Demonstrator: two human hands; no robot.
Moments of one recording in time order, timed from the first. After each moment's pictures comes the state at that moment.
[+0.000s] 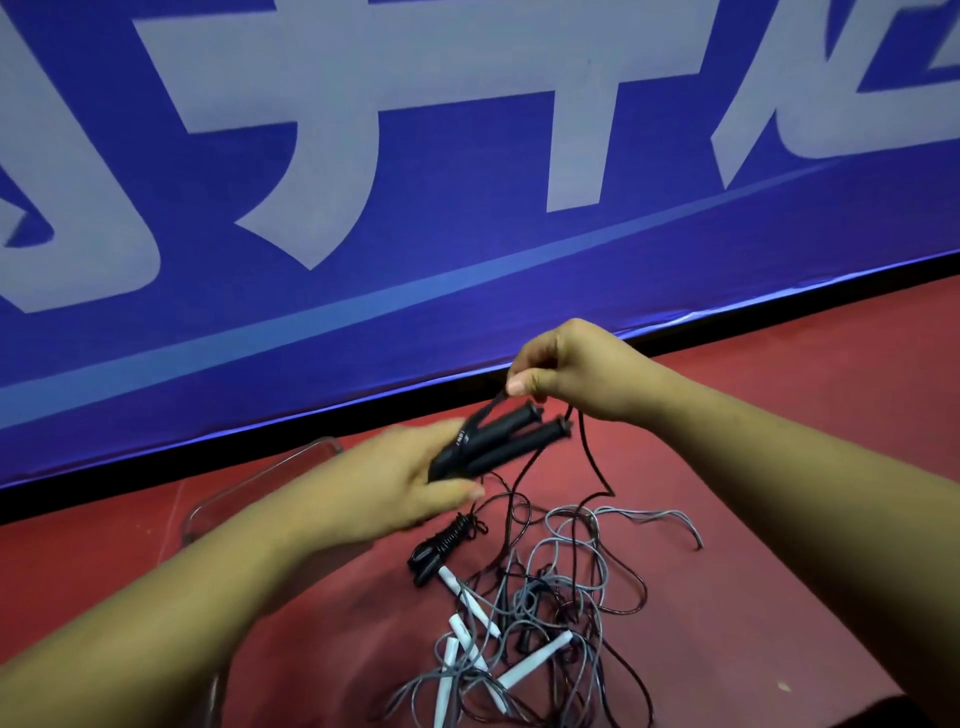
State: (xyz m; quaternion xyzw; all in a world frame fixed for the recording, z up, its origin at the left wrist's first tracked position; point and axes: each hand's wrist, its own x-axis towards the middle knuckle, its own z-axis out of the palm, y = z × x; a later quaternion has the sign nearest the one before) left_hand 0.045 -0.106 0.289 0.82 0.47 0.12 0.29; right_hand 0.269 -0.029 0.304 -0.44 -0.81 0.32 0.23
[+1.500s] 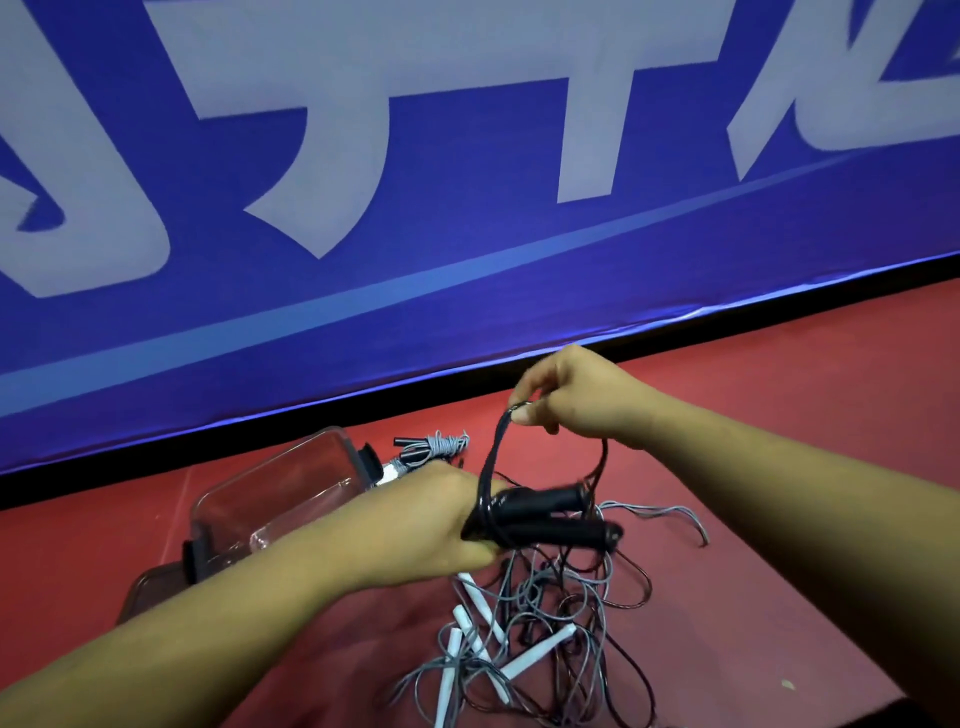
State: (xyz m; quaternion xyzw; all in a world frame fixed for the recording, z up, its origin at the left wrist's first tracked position) left_hand 0.063 -0.128 0.270 0.87 0.43 0.05 0.23; right_hand 0.257 -0.036 0.278 -0.50 -0.74 0.40 0.19
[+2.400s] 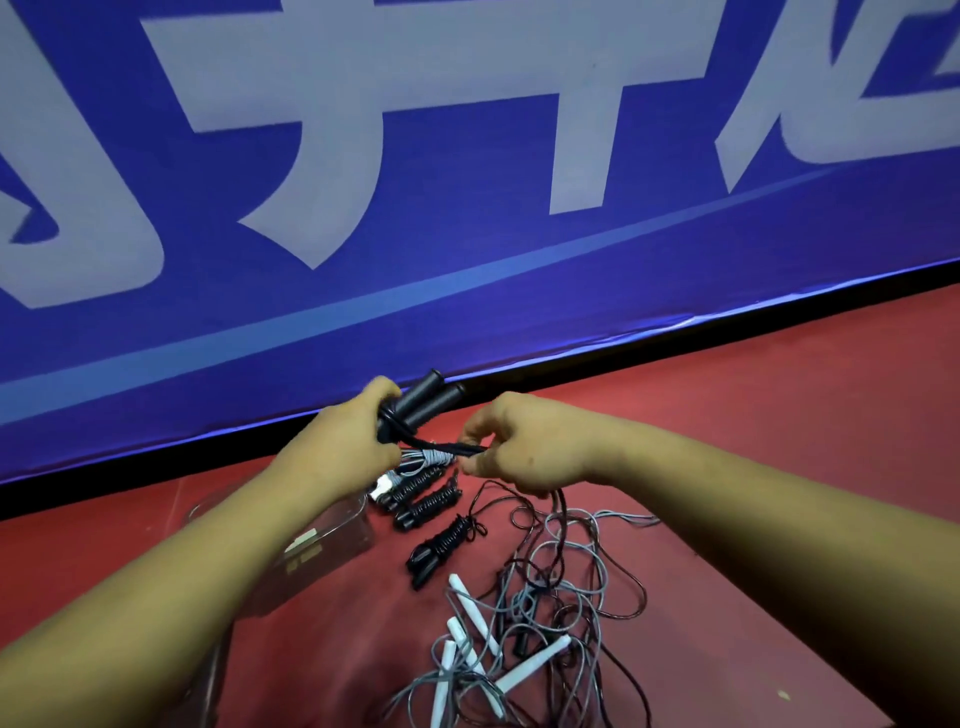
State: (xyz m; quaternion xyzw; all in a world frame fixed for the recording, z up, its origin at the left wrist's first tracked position) left_hand 0.020 -0.077 0.269 0.68 0.71 0.11 0.16; right_hand 0.226 -0.072 0.301 -0.46 -0.78 0.42 0.05
